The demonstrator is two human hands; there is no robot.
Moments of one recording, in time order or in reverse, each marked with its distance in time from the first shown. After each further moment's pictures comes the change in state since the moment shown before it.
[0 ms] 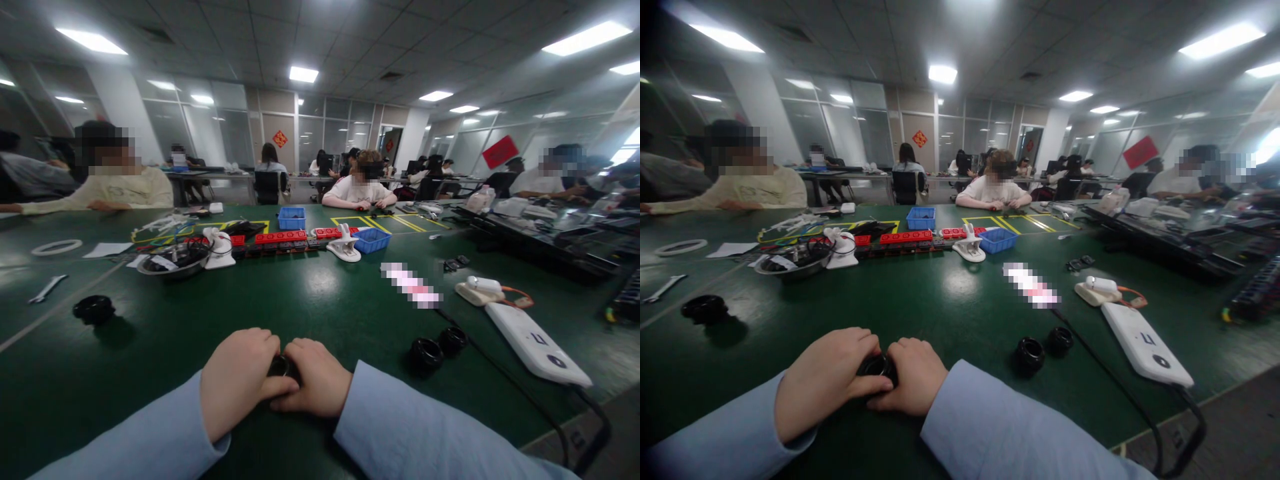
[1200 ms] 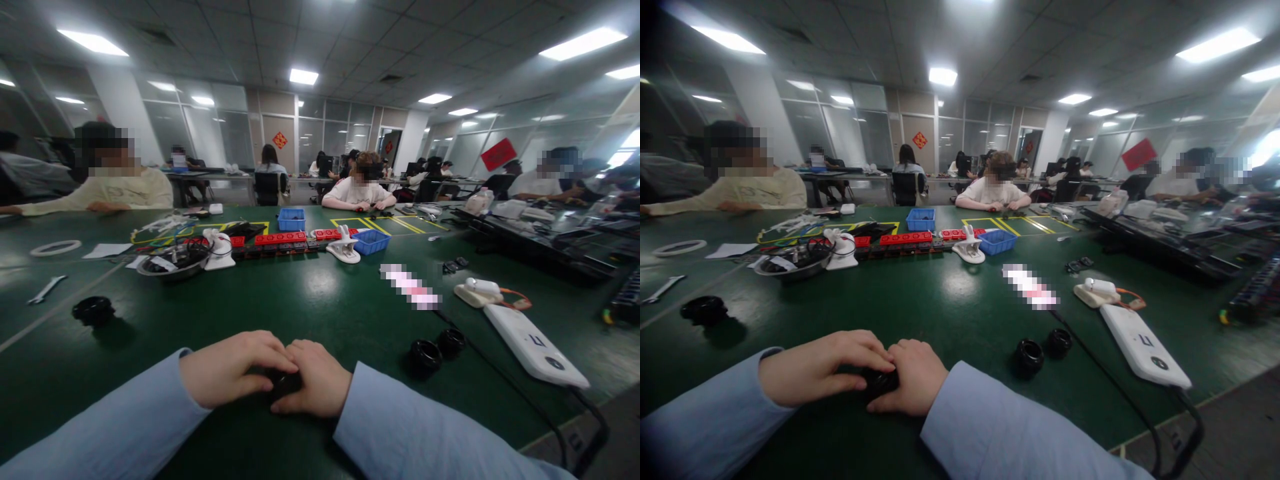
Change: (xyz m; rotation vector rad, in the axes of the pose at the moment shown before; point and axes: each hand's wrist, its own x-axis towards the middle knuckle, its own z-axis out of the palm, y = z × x) left_hand 0.006 -0.035 -0.008 -0.496 -0.193 0.485; right_hand 0.000 0.003 -0.002 0.025 -0.023 -0.055
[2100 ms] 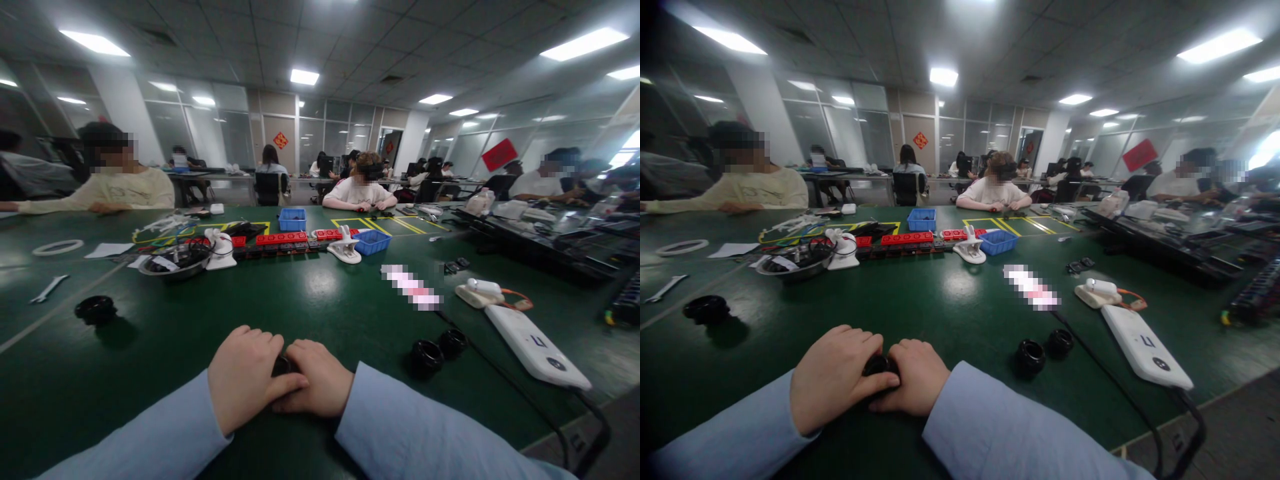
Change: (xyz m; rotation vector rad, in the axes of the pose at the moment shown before) left_hand 0.017 0.026 0.031 0.611 0.254 -0.452; right_hand 0.002 0.001 0.005 -0.021 0.017 0.034
